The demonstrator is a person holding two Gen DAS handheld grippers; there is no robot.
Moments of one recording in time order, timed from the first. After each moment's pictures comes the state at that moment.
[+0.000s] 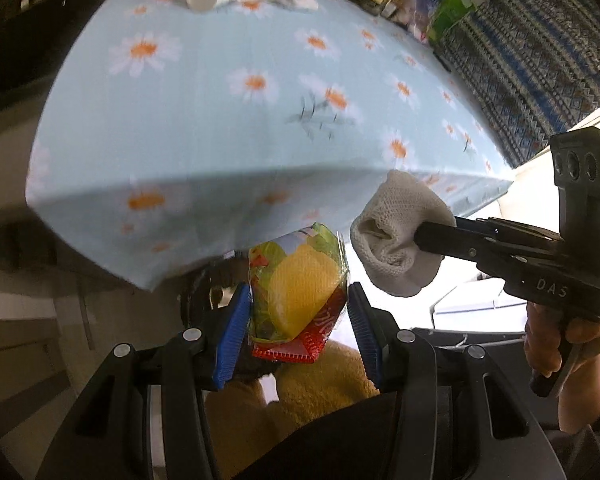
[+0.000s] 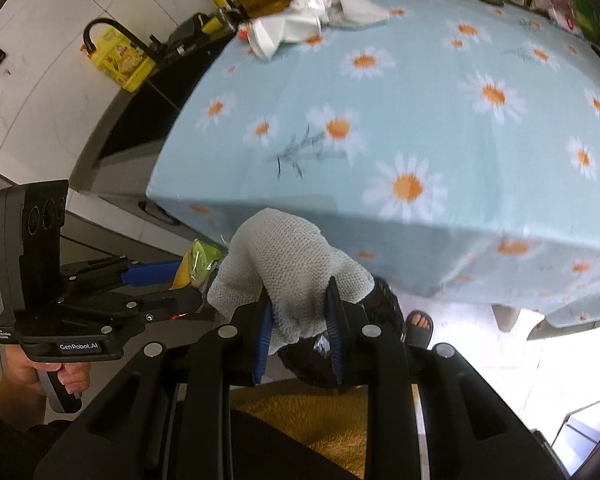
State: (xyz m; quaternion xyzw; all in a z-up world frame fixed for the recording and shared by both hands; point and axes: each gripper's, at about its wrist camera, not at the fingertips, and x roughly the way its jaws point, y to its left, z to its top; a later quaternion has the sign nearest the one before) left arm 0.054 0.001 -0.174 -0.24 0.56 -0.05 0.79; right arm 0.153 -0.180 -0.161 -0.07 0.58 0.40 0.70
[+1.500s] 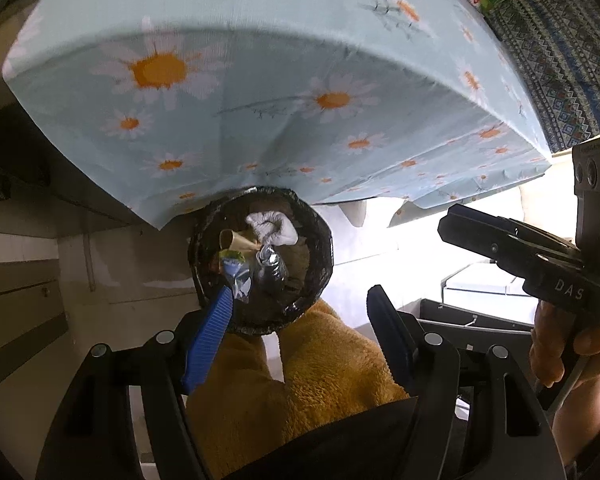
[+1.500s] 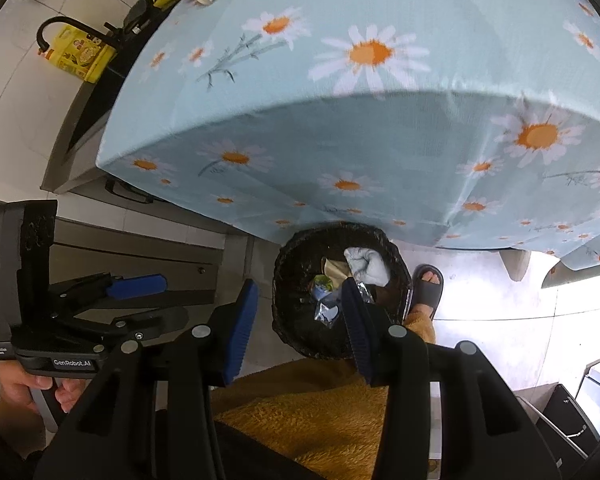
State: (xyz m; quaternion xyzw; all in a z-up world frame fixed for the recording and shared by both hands) left arm 0.045 0.000 -0.228 -0.26 0.63 -0.02 0.73; right arm 0.150 -0.195 -0.212 -0.04 0.63 0.36 0.69
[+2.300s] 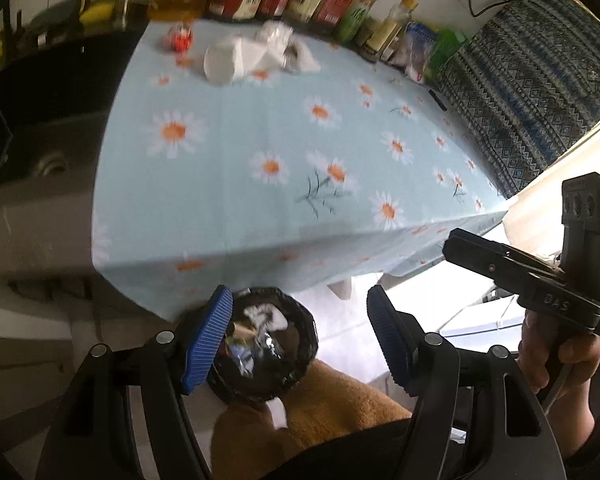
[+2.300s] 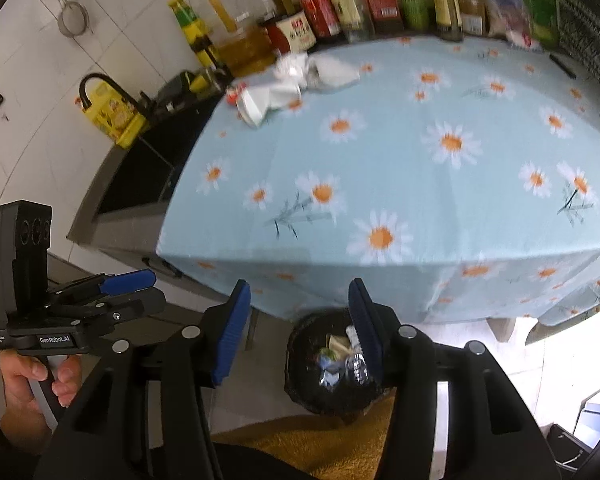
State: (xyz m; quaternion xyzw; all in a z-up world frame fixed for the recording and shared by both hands) left arm 0.059 0.031 -0.105 -0.22 0.51 -0.03 0.83; right arm 0.161 -0.193 -0.098 -0.02 0.52 0.37 0.77
